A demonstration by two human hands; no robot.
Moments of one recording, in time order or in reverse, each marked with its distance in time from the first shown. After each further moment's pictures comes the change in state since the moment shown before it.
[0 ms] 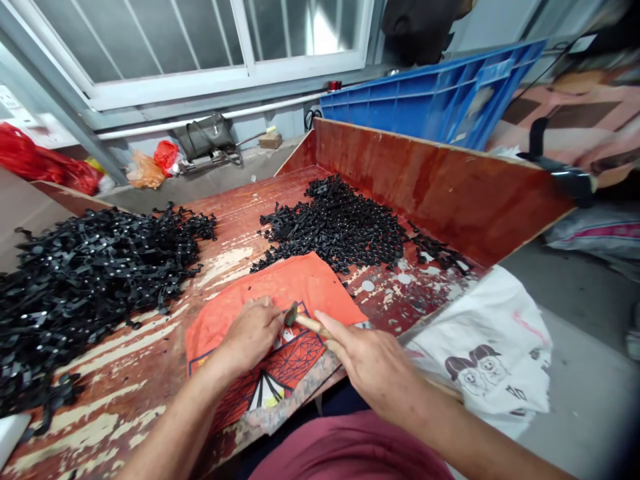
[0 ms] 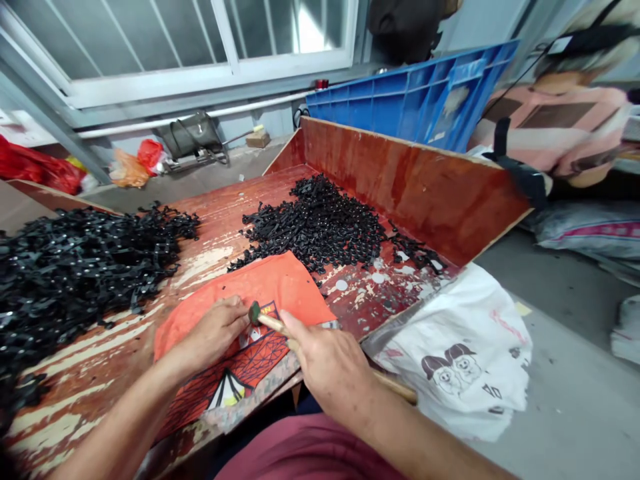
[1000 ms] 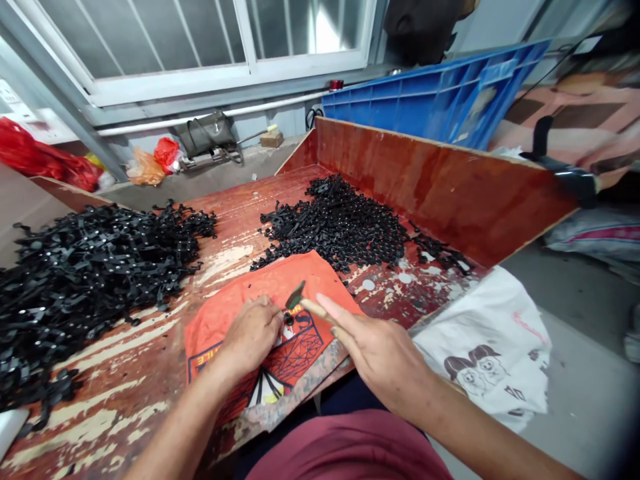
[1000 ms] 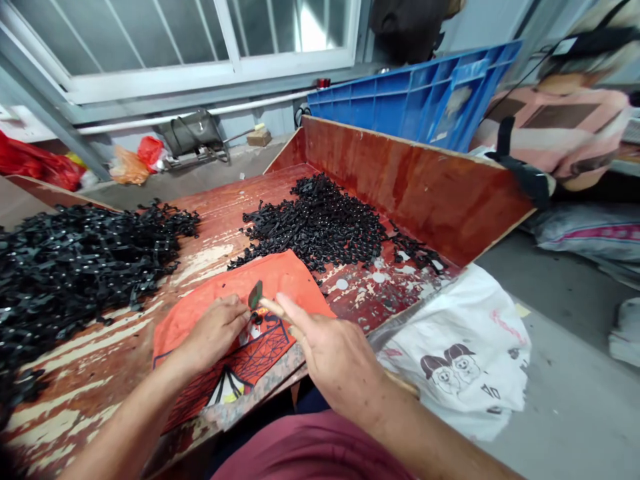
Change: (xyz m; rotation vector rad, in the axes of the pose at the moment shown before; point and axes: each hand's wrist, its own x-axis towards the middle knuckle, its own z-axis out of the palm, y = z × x) left_hand -0.005 0.008 0.000 0.056 0.025 -0.047; right_hand 0.003 0.001 -0.005 0.048 -0.042 -0.019
